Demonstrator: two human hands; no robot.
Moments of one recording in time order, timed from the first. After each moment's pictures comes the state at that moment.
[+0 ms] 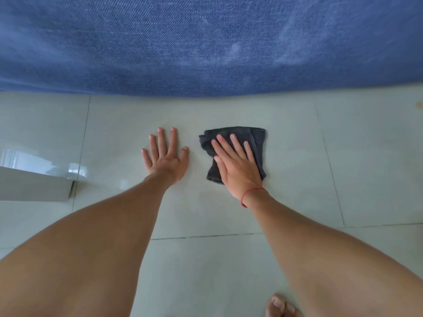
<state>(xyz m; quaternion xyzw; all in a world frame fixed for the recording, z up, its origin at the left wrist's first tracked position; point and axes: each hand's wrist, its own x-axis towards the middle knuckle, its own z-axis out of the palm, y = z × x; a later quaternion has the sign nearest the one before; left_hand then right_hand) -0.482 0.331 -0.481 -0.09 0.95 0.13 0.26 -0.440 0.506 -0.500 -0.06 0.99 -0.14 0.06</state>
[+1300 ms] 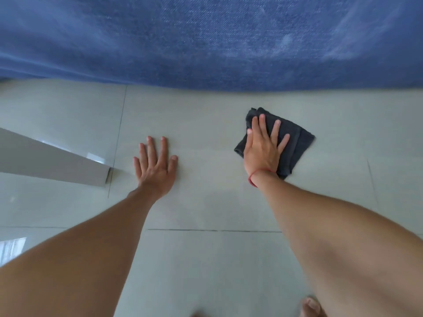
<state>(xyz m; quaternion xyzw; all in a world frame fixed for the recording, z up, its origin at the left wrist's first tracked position) -0.444 0.235 -0.488 -0.13 0.96 0.14 0.20 -0.480 0.462 -0.497 0.16 0.97 -0.18 0.06</state>
